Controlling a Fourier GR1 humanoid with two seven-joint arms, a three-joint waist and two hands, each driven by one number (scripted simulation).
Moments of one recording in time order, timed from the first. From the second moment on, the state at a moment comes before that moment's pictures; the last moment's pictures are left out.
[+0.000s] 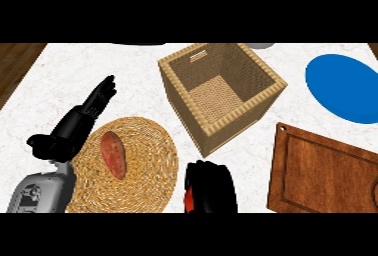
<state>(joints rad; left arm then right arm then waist) -0.22 0.16 0.04 -1.57 -0.08 -0.26 0.03 -0.20 -0.02 0.85 -1.63 1.04 0.00 0.94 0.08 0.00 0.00</state>
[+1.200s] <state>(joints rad) -0.19 0.16 0.06 -1.56 -0.09 -0.23 0.03 -0.55 -0.02 0.98 -1.93 1.21 -0.32 1.21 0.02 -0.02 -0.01</state>
